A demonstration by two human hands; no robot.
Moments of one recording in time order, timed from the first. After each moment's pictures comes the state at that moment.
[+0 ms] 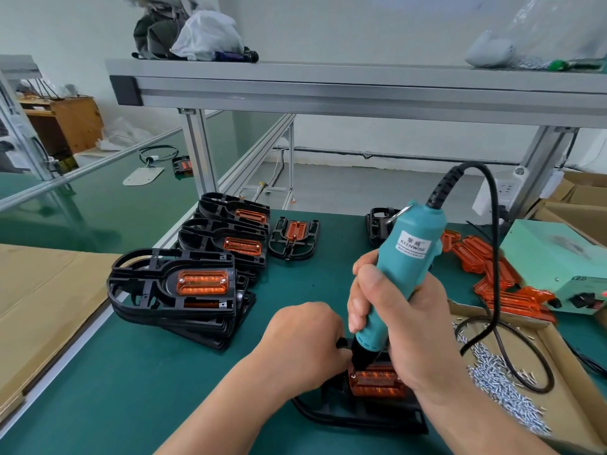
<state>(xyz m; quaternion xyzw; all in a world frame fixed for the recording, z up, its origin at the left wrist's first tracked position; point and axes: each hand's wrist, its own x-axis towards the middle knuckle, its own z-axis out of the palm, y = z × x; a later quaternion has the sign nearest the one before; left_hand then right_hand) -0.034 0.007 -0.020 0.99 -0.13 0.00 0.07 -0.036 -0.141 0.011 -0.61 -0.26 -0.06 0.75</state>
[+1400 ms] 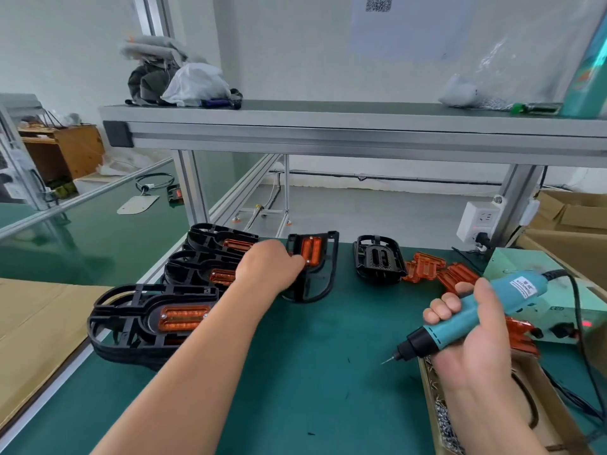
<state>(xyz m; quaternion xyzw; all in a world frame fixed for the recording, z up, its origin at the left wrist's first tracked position) 0.103 0.045 0.030 0.96 0.12 0.07 0.25 0.025 -0.230 -0.010 -0.33 0.06 -0.14 0.93</state>
